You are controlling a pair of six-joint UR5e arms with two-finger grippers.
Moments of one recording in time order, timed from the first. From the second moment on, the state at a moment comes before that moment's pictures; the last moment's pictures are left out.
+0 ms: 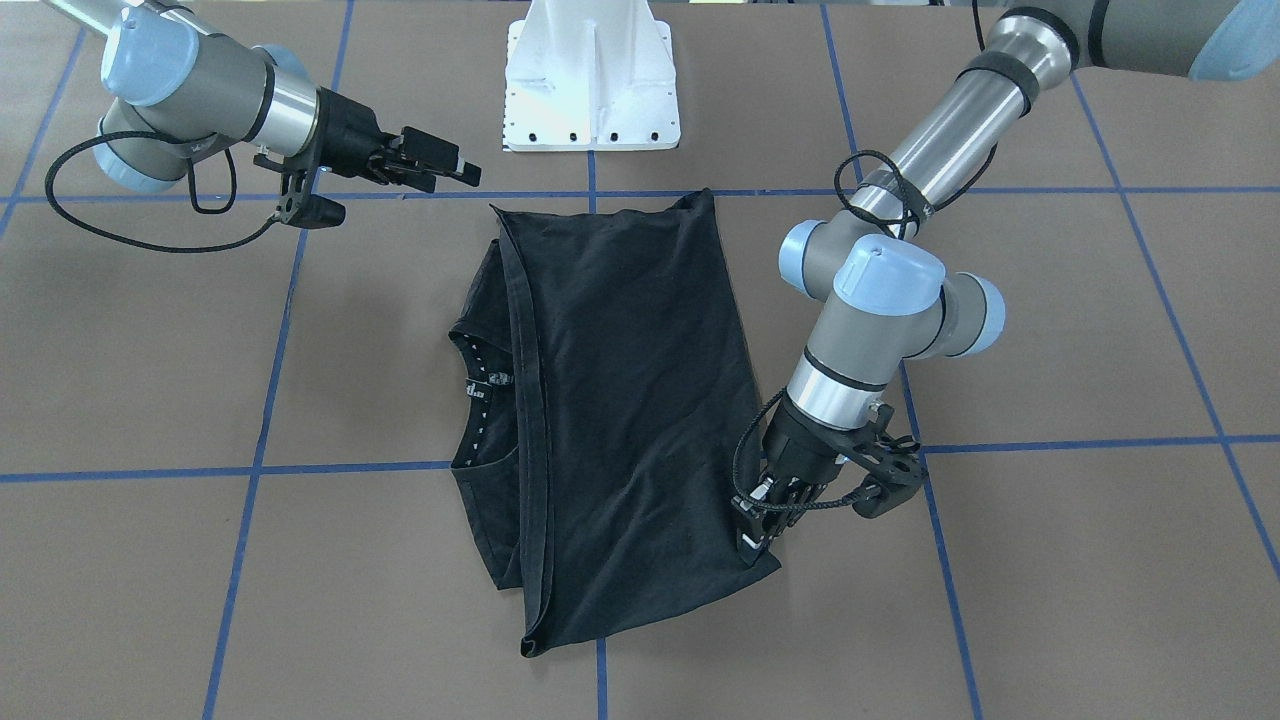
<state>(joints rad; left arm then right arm) -0.79 -2.36 -1.07 -2.52 -1.67 -1.72 0.60 -1.38 1.80 -0.45 2.30 1.96</state>
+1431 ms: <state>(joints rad) -0.87 -1.93 -1.62 -2.37 -1.84 -1.45 0.60 -1.20 1.81 -1.07 2.17 1.19</state>
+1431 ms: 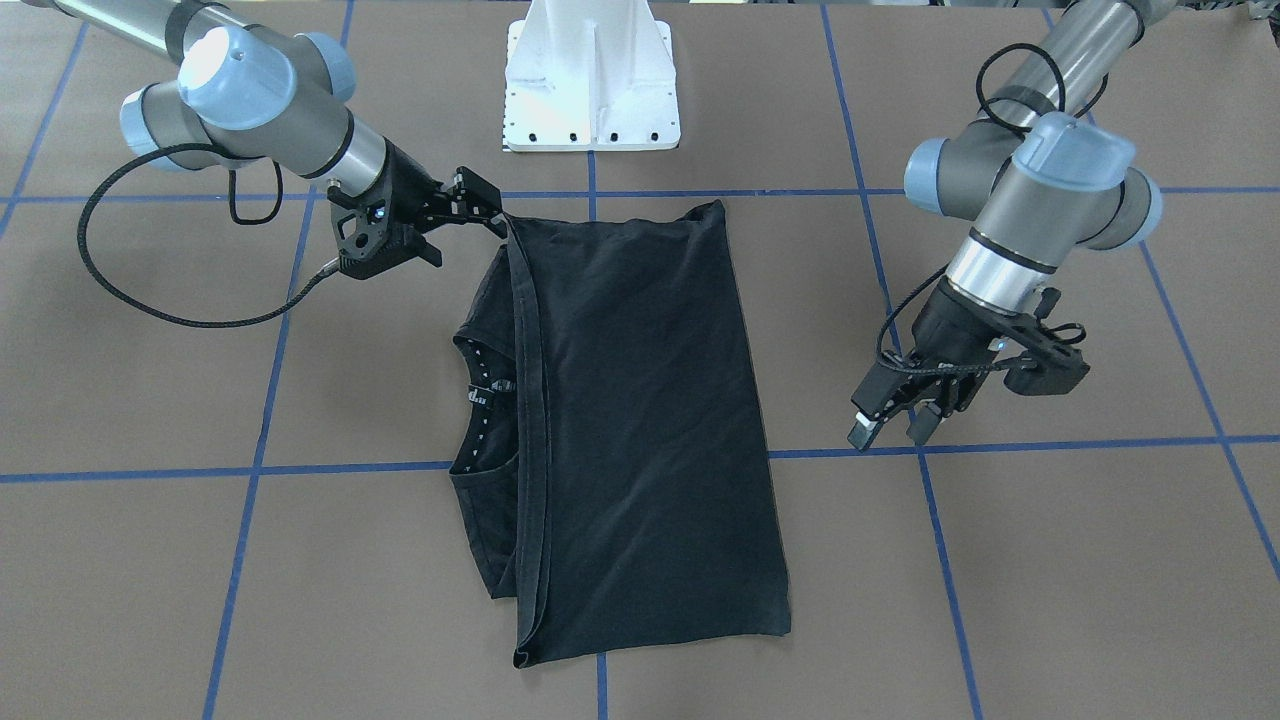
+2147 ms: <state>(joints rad) -0.87 -1.78 -1.80 -2.28 -1.87 -1.39 0.37 -1.09 1.86 -1.49 1.80 1.05</state>
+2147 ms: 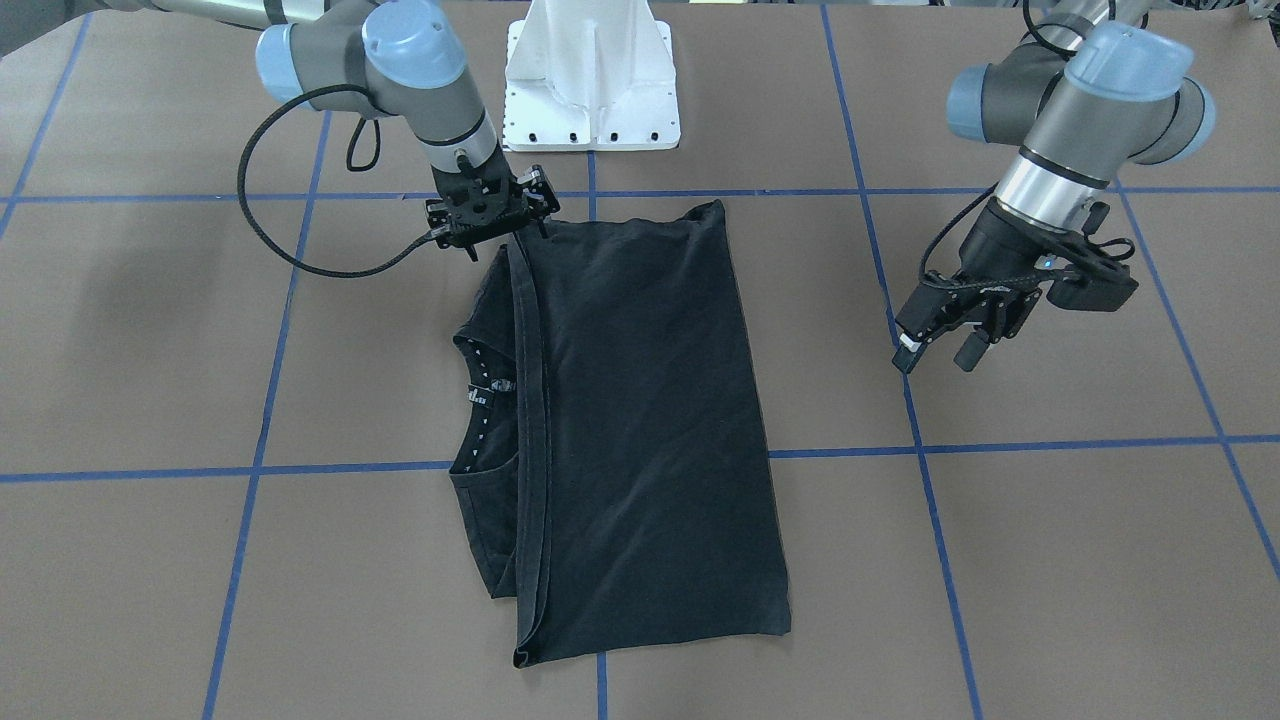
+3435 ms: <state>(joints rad) -0.87 -1.78 -1.81 -2.28 -1.87 -1.41 0.30 -1.07 1.84 -1.66 1.70 0.98</state>
